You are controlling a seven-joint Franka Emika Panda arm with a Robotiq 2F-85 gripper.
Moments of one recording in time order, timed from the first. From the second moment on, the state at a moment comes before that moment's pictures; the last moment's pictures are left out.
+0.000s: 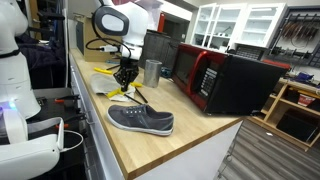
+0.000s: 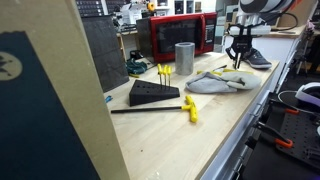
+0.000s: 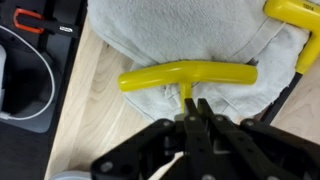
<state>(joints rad) -0.22 -0.14 -0.16 -2.64 0.09 2.46 0.78</state>
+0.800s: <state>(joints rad) -0.22 -0.12 -0.15 -2.65 0.08 2.47 0.71</state>
